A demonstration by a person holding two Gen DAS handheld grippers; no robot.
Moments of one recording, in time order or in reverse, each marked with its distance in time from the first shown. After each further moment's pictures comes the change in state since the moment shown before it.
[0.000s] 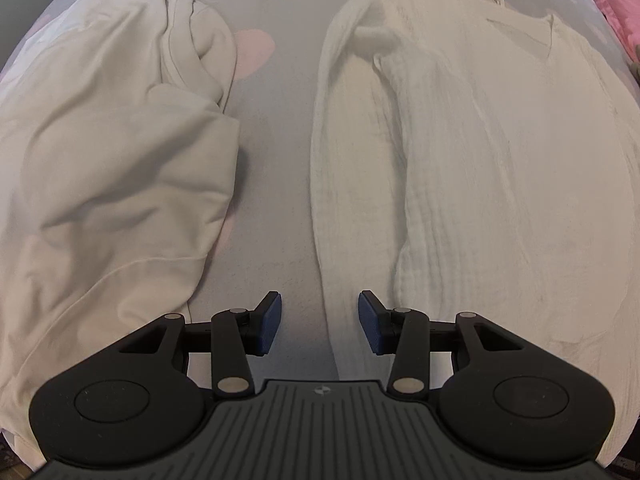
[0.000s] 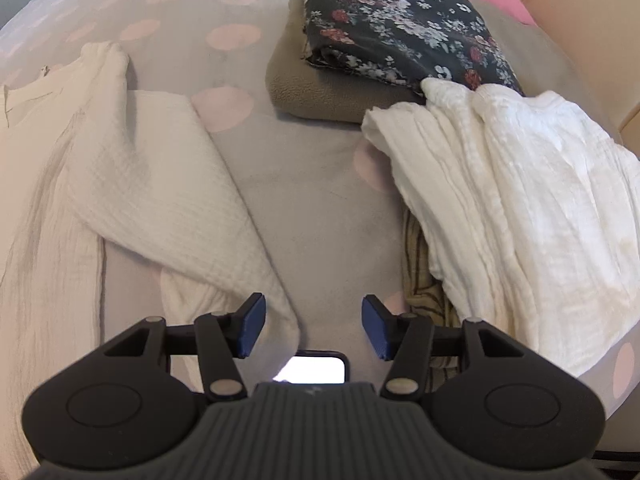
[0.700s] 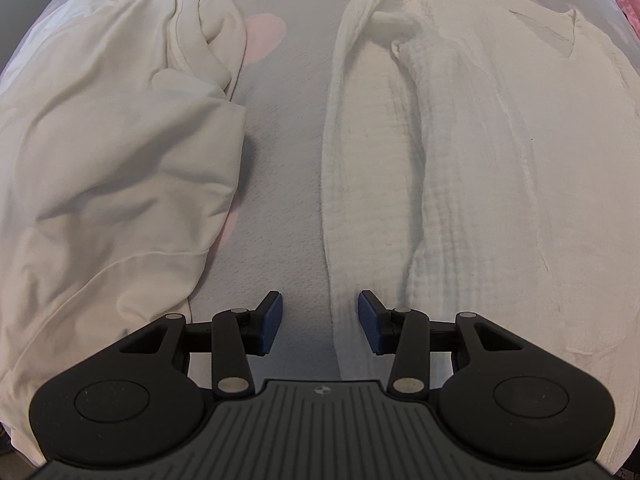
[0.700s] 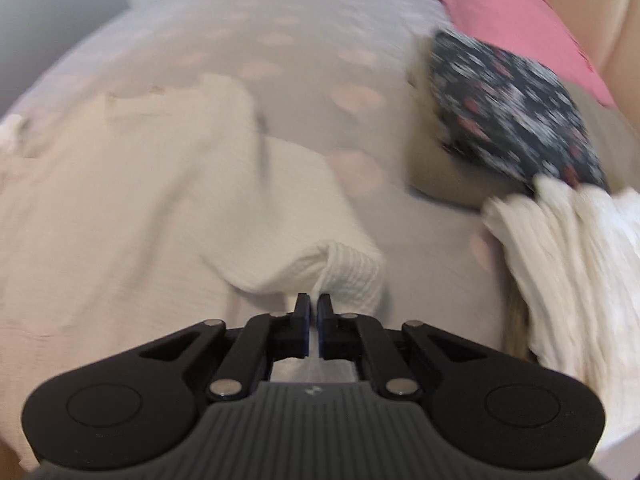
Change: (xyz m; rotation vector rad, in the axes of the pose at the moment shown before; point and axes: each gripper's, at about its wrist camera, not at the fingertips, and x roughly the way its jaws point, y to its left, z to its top) left arm 0.005 0.000 0.003 -0.036 0.031 0.041; right arm -0.034 0.075 0.010 -0.192 -0.167 0.251
